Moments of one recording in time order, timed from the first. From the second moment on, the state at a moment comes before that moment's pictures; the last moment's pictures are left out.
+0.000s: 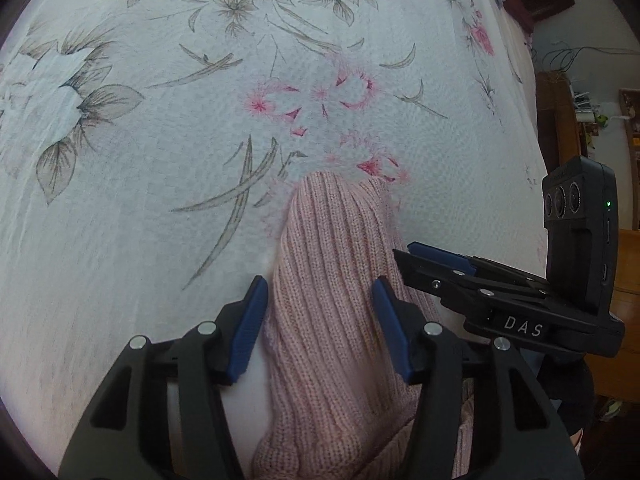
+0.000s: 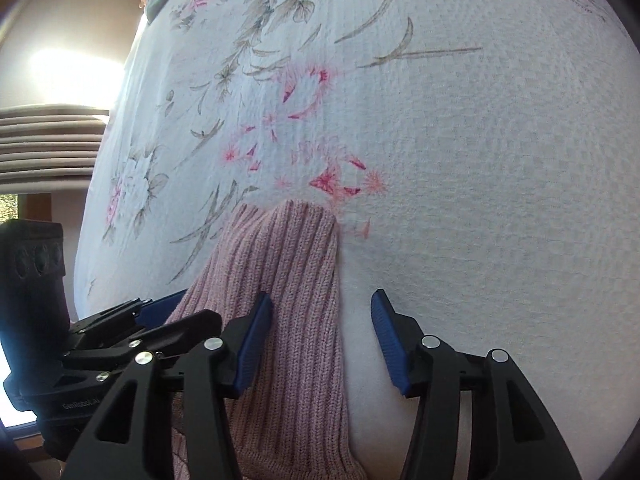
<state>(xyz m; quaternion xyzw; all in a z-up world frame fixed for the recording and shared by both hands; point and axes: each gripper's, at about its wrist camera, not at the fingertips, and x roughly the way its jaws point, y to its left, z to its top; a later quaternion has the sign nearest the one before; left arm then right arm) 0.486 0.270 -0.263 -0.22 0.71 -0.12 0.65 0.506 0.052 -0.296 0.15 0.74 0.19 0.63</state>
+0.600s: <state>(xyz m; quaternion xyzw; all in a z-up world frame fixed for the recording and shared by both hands) 0.453 0.285 -0.167 -0.30 0.49 -0.27 0.77 0.485 0.031 -0.186 0.24 0.58 0.31 0.71</state>
